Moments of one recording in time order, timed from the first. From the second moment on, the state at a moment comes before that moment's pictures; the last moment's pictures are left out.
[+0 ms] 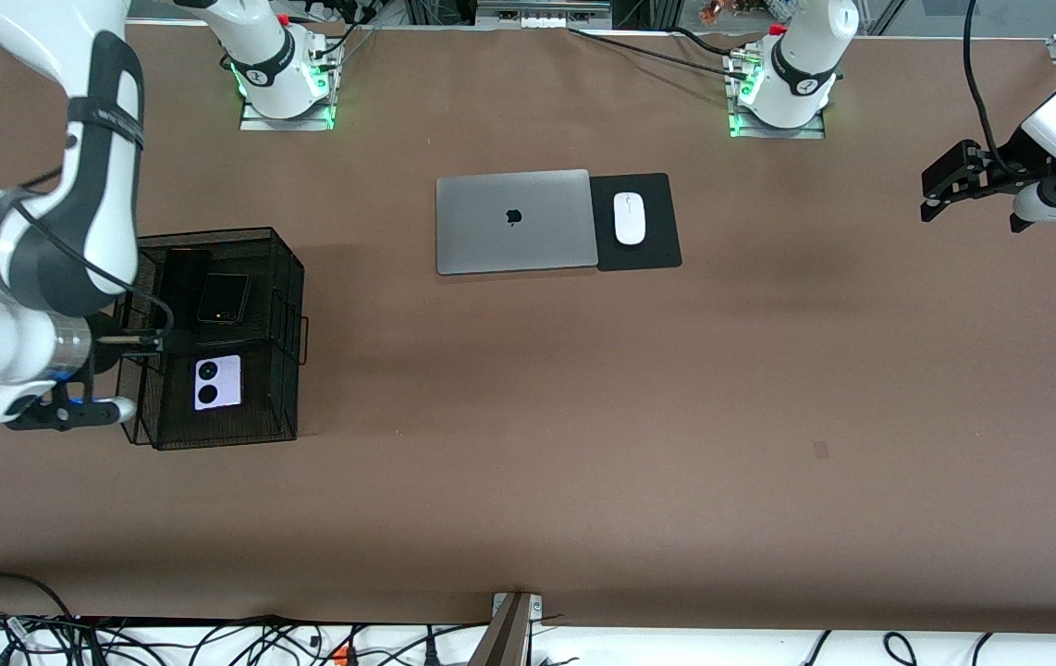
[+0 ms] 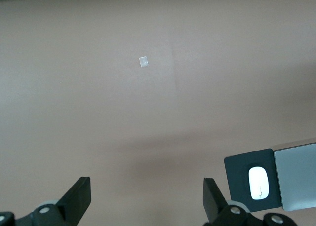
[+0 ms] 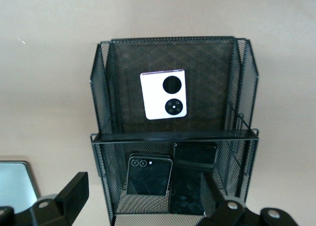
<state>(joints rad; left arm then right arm) 0.07 -0.02 -0.16 -1.55 0.02 1.55 0.03 0.50 0.64 -0.70 -1.17 0.36 1.44 -0.19</state>
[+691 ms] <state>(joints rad) 0.06 0.00 -0.17 -1.55 0.02 1.55 0.02 0.36 0.53 -0.47 -1.16 0.20 1.43 -0.08</state>
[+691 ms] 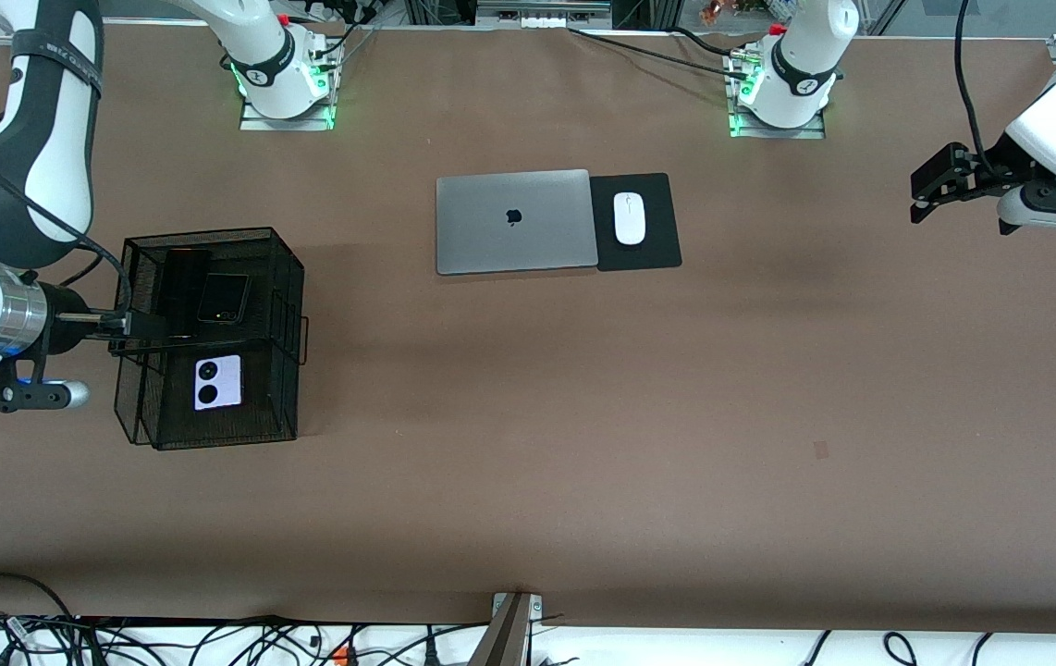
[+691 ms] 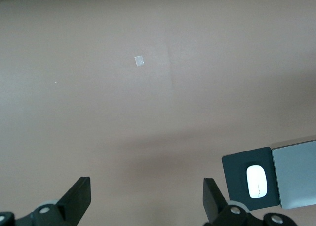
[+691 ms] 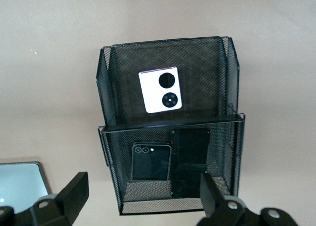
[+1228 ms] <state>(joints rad) 0.06 0.02 -0.17 -1.55 0.02 1.55 0.02 0.04 0.35 -0.08 -1.34 0.02 1.57 -0.05</state>
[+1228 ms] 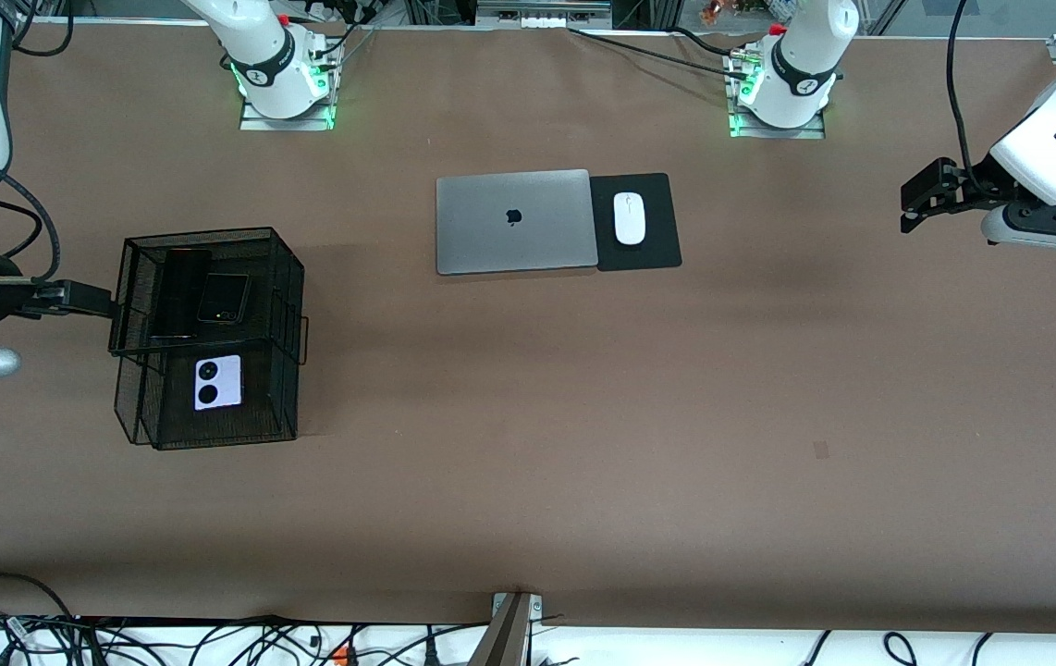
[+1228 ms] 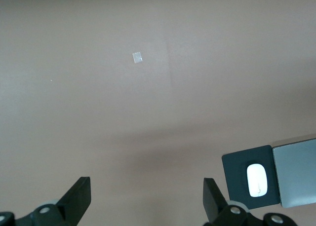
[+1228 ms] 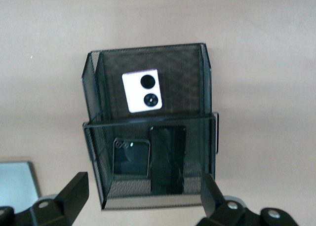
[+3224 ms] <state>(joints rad) 0.06 0.02 -0.19 -1.54 0.02 1.57 0.02 0.03 0.26 -0.08 -1.46 0.02 1.69 -0.03</state>
